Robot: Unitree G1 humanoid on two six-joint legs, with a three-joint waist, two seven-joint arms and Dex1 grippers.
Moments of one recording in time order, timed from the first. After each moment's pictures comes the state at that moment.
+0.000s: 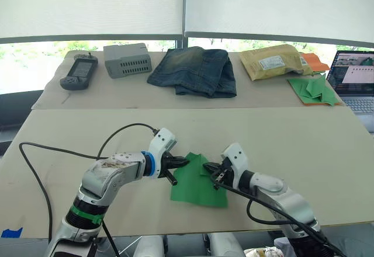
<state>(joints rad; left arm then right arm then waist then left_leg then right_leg) -0.37 0.48 -0.19 -0.33 -0.51 1.05 -0.61 -0.09 -0.41 0.23 -0.38 0.28 0.67 0.52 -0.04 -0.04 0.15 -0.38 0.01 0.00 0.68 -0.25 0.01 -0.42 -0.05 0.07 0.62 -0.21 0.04</state>
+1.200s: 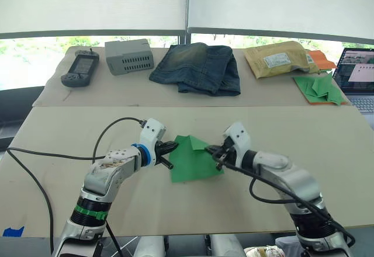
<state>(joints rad) -0.34 0.40 -0.10 -0.24 -0.42 0.89 -0.50 -0.27 -0.43 0.19 -0.35 0.33 0.84 0.56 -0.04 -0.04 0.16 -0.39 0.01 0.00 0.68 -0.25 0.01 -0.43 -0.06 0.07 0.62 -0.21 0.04</state>
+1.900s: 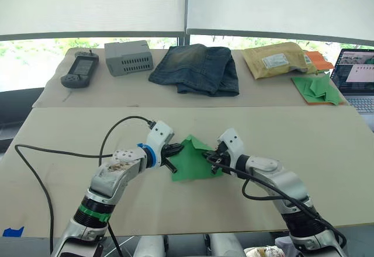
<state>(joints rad) -0.35 0.42 -0.21 -0.25 -0.33 0.83 -0.54 -0.28 -0.40 0.23 -0.26 0.28 0.77 0.56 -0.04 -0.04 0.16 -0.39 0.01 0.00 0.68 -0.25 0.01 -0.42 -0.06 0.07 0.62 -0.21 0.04</state>
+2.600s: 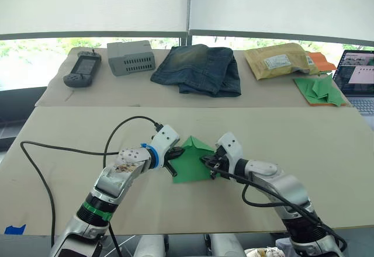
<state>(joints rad) -0.37 0.43 -0.30 -0.22 -0.23 0.80 -0.59 -0.25 -0.42 0.22 -0.35 0.33 0.86 0.59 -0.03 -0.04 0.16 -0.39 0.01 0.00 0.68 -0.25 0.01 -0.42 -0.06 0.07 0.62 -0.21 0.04</state>
